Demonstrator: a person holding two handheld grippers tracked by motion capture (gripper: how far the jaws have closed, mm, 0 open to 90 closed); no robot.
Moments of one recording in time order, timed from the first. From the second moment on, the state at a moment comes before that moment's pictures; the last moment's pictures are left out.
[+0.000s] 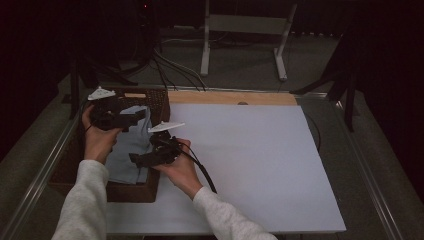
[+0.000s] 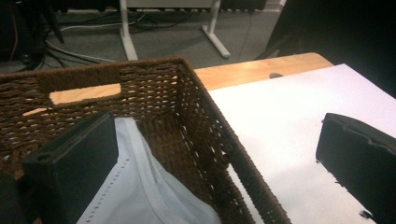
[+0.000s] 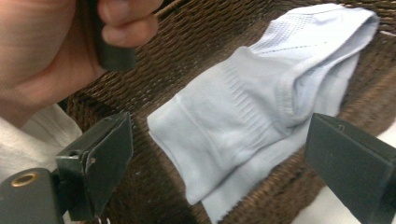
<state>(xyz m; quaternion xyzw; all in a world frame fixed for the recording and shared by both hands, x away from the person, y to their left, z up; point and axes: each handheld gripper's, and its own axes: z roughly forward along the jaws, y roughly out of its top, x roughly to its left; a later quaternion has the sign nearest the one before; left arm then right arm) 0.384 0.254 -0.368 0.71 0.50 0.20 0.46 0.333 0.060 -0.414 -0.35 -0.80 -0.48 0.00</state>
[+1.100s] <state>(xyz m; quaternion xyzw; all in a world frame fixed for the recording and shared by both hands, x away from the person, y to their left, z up) 0.356 0.220 -0.382 0.73 0.47 0.19 0.46 0.345 -0.010 -0.417 -0.37 -0.79 -0.48 -0.03</state>
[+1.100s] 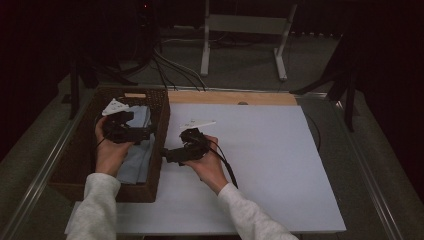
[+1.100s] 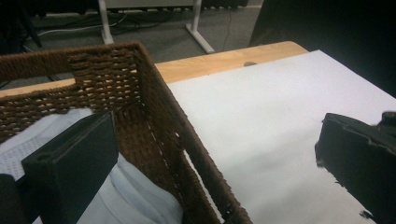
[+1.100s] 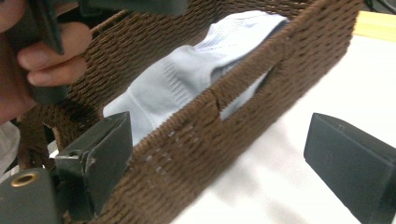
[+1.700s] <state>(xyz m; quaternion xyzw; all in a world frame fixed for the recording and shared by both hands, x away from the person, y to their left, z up) 0.327 0.199 -0.391 0.74 0.44 0.21 0.47 0.341 -0.048 -0.416 -0.37 -0.79 -0.48 -0.07</state>
